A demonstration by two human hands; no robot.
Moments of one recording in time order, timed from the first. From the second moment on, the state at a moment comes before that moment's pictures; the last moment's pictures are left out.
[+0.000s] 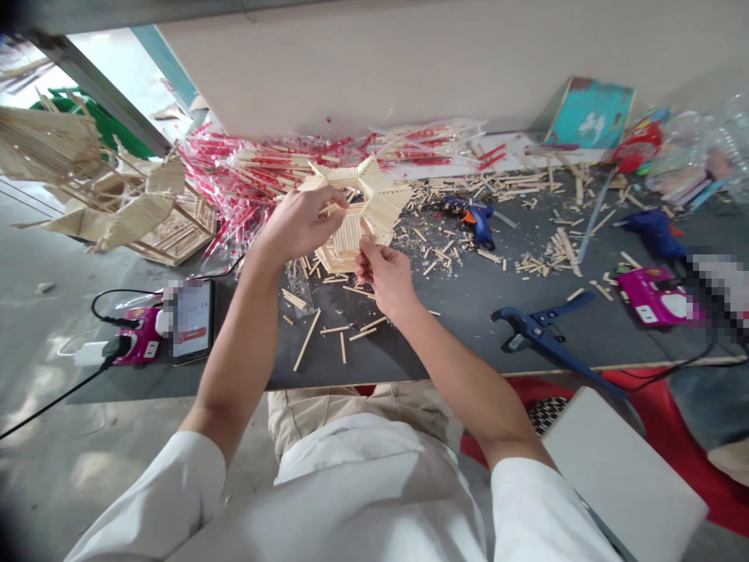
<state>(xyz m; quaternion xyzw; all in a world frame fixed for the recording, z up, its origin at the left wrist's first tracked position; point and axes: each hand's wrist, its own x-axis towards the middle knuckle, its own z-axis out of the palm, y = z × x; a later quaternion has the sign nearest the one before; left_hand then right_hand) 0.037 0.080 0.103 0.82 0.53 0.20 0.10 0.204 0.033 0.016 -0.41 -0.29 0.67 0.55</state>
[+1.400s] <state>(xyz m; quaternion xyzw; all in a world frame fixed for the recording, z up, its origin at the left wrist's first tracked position) 0.057 0.080 0.102 0.77 0.60 0.17 0.08 0.207 0.035 0.017 -0.40 -0.27 0.68 0.55</state>
